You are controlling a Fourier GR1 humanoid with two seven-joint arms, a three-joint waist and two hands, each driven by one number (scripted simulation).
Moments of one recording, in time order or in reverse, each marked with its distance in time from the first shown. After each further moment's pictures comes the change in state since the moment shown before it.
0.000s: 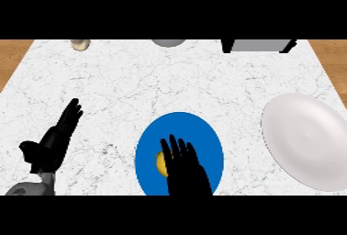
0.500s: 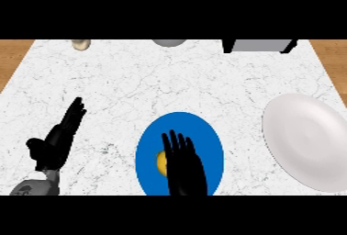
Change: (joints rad) left arm -0.017 -0.047 0.031 0.012 -0.056 -0.017 0.012; right arm -0.070 0.025 -0.042 0.193 -0.053 -0.018 -0.038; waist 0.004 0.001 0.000
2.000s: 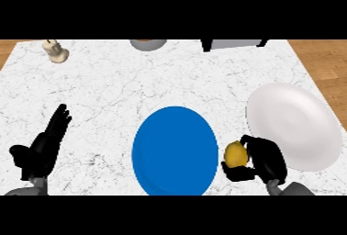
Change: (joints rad) left arm 0.050 -0.030 0.139 0.019 -0.047 -0.051 -0.012; right arm 0.096 -0.464 -0.211 0.185 -0.199 -0.279 -0.328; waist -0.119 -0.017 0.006
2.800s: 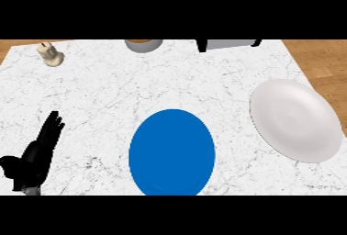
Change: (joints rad) left arm 0.066 0.002 0.021 -0.039 0.009 0.008 -0.015; right arm 0.397 -0.551 -0.602 0.010 -0.541 -0.178 -0.808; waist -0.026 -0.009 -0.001
